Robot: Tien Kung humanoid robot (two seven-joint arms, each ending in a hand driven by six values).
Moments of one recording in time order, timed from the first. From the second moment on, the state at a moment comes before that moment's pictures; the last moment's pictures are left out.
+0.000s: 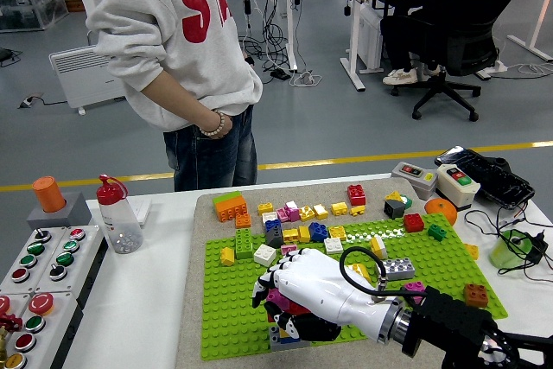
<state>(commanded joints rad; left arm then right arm) -0.13 0.04 -1.35 -0.18 1.49 0.08 0.24 0.77 -0.46 0.42 1.67 -1.92 -0.15 -0.11</state>
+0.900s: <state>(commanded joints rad) -0.13 0.04 -1.35 -0.18 1.49 0.08 0.25 0.76 -0.47 0.41 1.67 -1.92 -0.13 -0.12</state>
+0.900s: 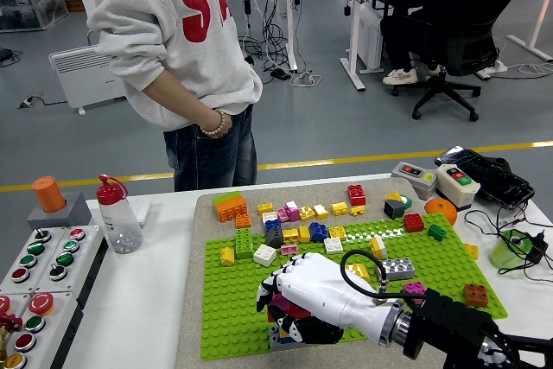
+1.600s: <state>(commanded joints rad) -0.13 0.04 -1.36 -0.18 1.50 0.08 0.25 0.76 -0.47 0.41 1.67 -1.92 -0.12 -0.12</state>
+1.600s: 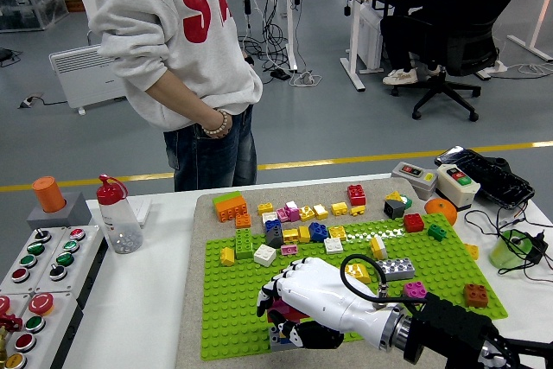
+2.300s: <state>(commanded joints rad) -0.13 0.04 -1.35 -0.18 1.49 0.08 0.25 0.76 -0.47 0.41 1.66 -1.92 -0.12 -0.13</state>
